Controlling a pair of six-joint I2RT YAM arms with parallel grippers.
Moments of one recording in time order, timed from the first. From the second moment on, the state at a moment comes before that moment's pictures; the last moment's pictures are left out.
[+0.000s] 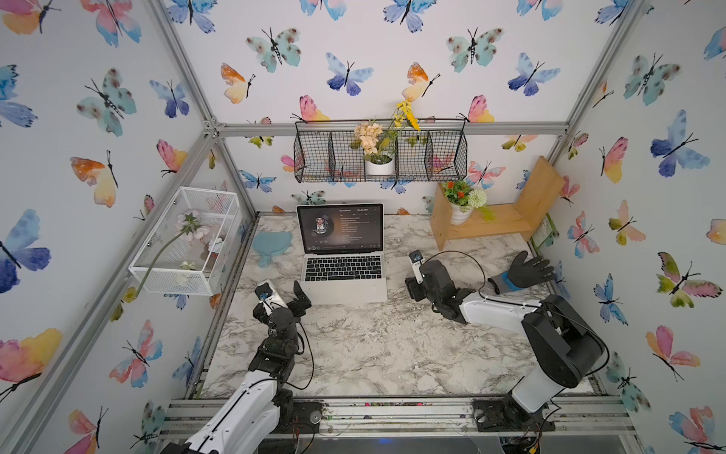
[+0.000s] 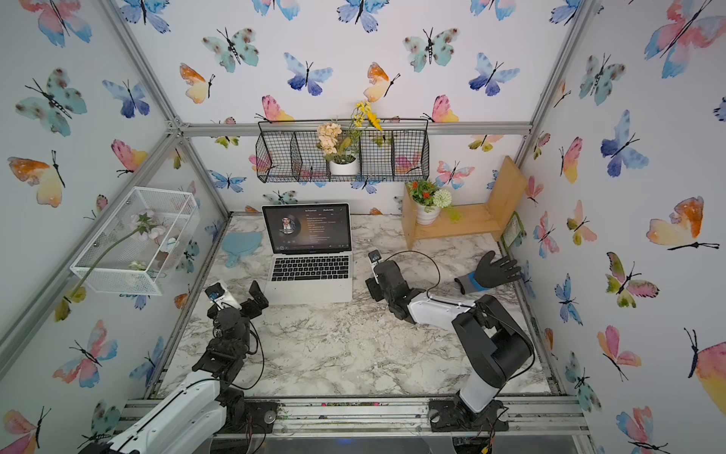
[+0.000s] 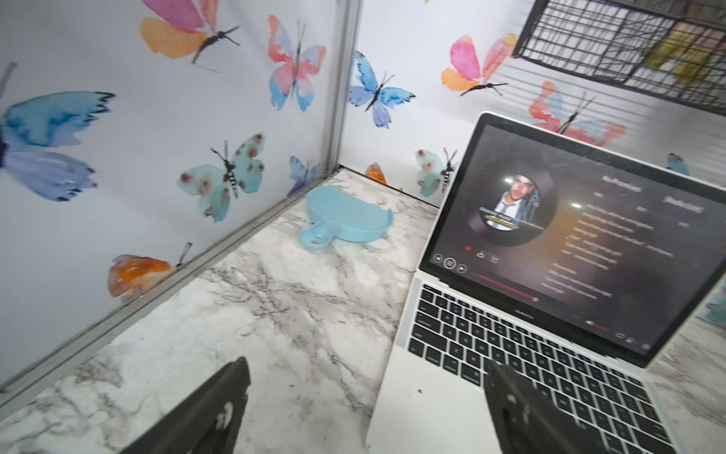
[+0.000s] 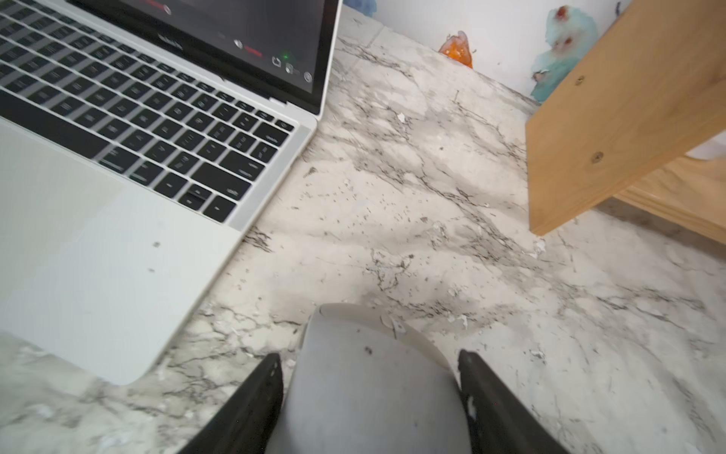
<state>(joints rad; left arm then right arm) -0.27 0.76 0.11 0.48 -0.62 -0.33 0.73 1.70 0.76 0.32 0.40 -0.05</state>
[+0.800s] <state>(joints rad) -0.15 1.27 0.10 1.02 -0.53 -0.10 0.70 1.79 0.66 0.58 0.50 0.05</state>
